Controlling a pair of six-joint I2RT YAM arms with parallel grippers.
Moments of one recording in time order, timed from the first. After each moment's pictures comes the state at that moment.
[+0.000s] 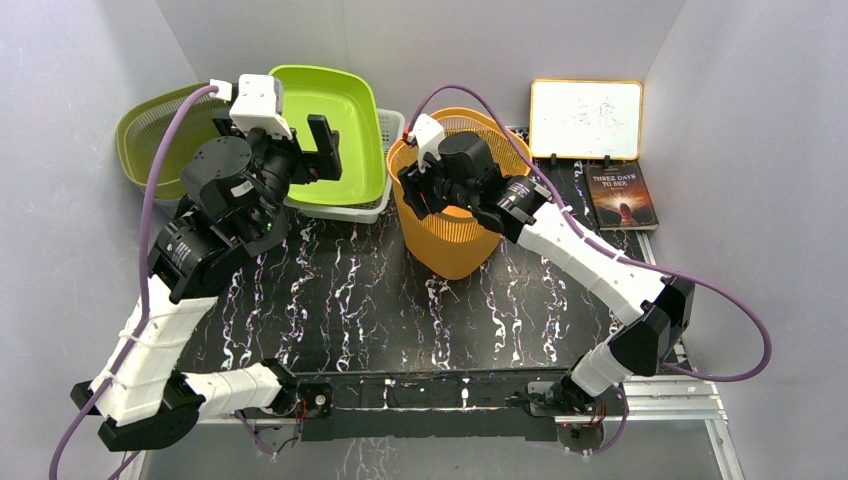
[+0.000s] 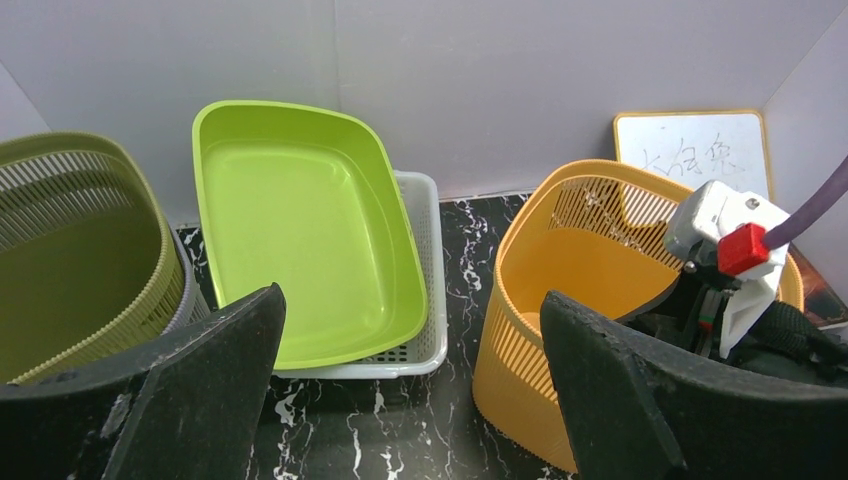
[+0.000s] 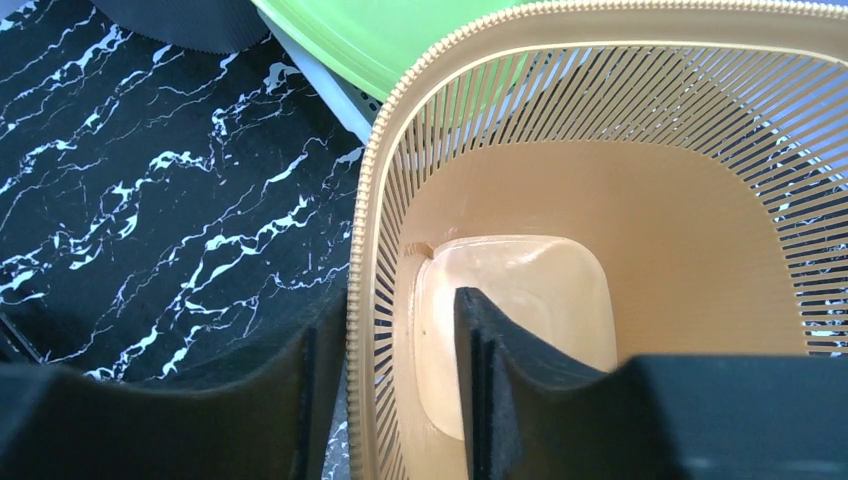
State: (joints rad) left arm -0.72 1.11 1.71 -0.64 -0.56 -0.06; right arm 0.78 1.53 1.59 -0.51 0.03 -0.04
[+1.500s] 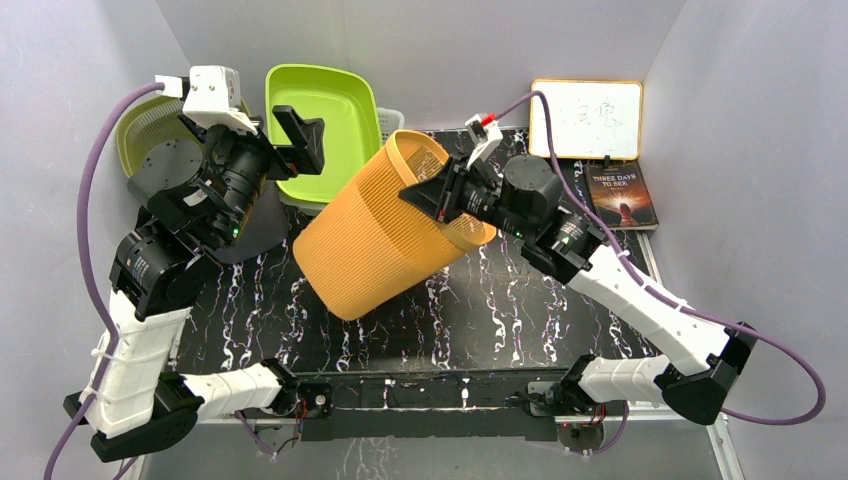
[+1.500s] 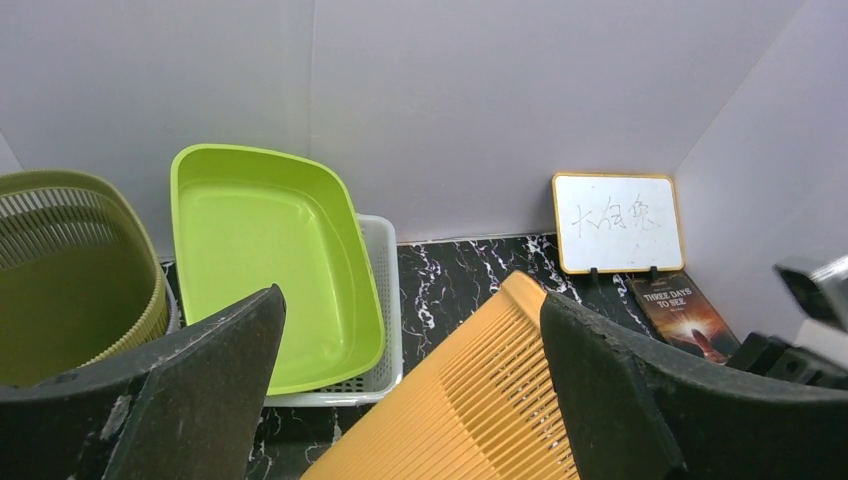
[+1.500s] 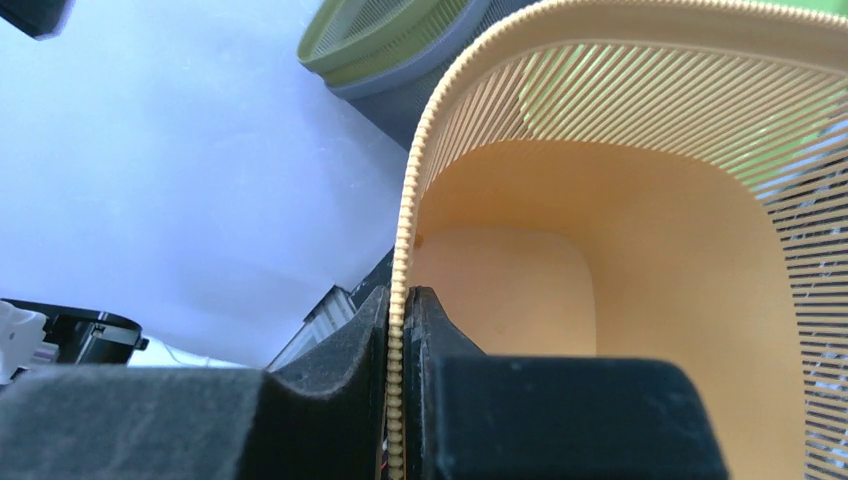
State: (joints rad) left arm -0.72 1.10 1.86 -0.69 -0.51 -0.12; right arm 0.81 1.21 1.34 -0.12 -0.18 0.60
